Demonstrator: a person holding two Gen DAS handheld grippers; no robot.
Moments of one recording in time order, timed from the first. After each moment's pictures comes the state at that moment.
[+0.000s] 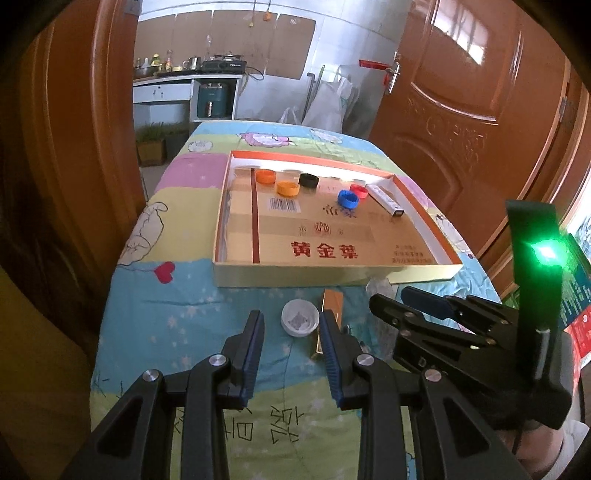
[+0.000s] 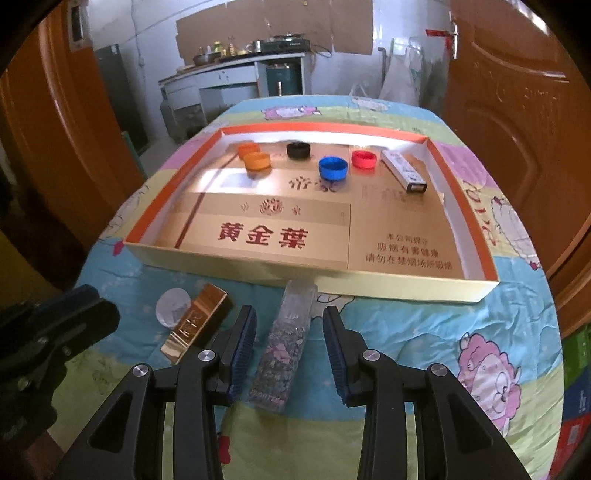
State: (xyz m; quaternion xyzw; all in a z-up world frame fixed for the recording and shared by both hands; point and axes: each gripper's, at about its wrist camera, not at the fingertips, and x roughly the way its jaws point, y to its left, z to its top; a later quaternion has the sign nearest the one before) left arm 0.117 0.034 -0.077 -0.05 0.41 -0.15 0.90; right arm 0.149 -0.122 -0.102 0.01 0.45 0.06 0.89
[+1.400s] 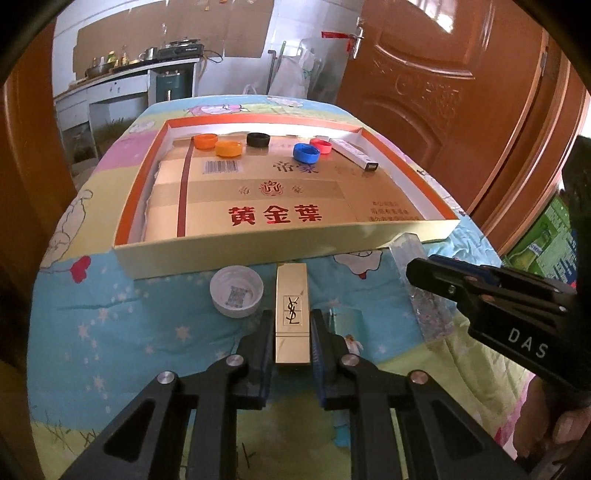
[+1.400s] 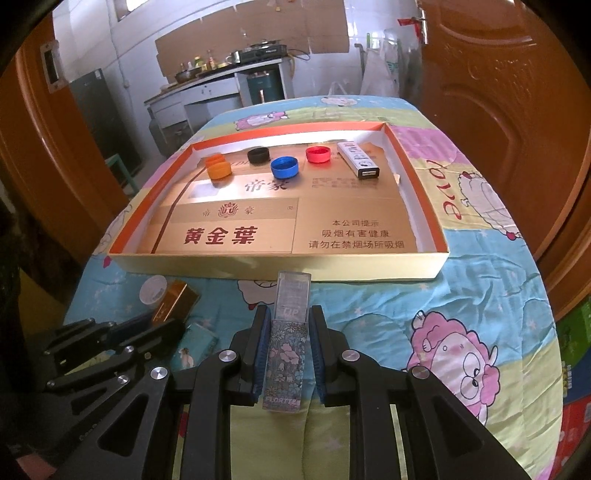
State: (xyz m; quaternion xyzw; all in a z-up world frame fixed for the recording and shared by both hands) left arm 0.139 -0.012 -0.123 -0.01 0.44 -0.21 0.87; right arm 0.132 -0.171 -0.099 0.06 0.44 0.05 0.89
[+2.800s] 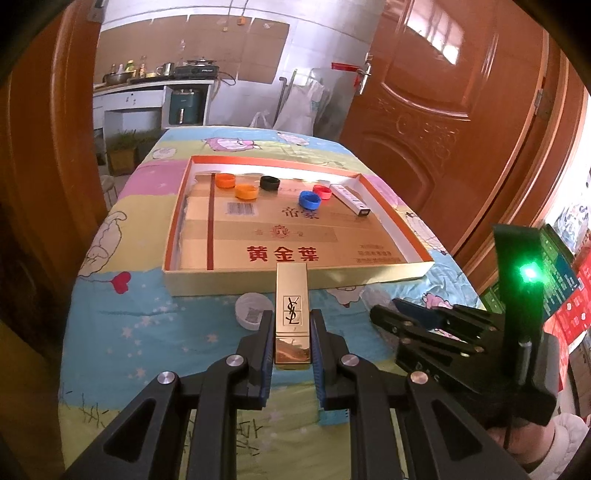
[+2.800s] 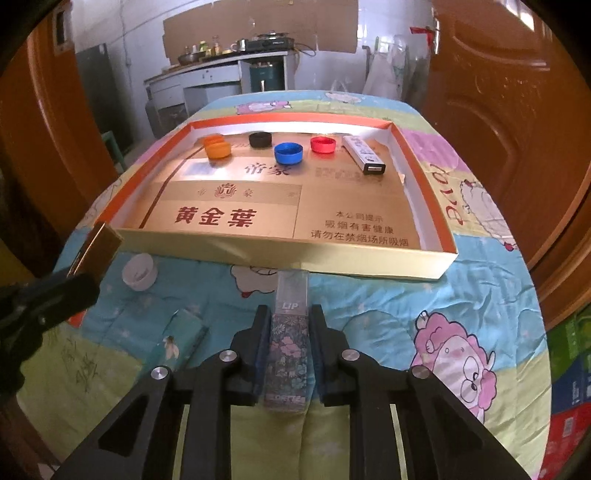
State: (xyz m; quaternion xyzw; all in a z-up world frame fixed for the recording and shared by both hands) left arm 0.120 0.014 -0.081 -0.05 0.40 -0.20 0.89; right arm 0.132 -0.153 -0.110 0.00 0.45 0.03 0.89
